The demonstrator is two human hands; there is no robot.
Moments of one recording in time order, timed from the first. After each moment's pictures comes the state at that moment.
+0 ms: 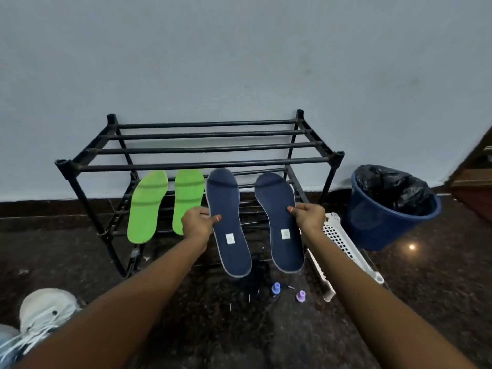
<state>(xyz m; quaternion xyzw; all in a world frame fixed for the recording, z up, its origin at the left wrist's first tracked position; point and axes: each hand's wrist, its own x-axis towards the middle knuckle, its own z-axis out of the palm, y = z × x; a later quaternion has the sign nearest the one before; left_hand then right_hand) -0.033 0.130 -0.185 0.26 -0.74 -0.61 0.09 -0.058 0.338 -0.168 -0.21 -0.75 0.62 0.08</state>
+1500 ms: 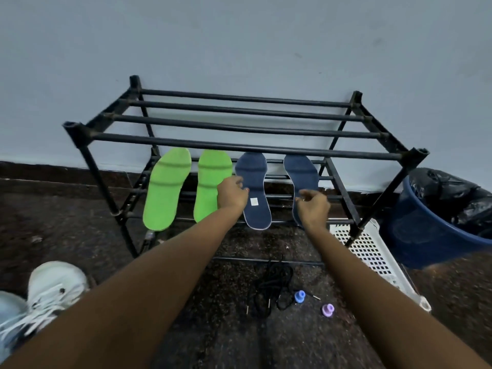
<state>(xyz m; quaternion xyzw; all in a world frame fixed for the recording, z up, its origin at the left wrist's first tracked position) -0.103 0.117 -0.201 0.21 -0.81 -0.54 0.07 -0.119 0.273 -0.211 -0.14 -0.86 0.48 0.09</state>
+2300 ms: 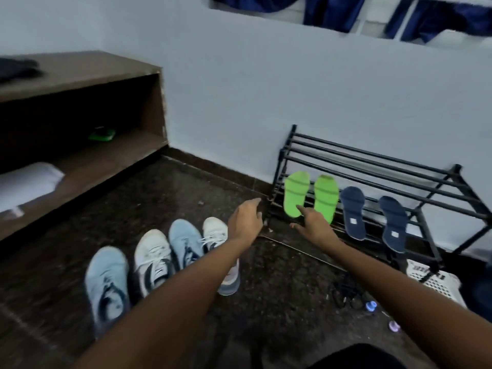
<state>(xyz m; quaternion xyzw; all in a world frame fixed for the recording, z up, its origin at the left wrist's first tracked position) 0.221 -0.053 -0.104 0.26 -0.89 -0.34 0.16 0.114 0.085 -0.105 0.31 -0.94 0.14 -0.06</state>
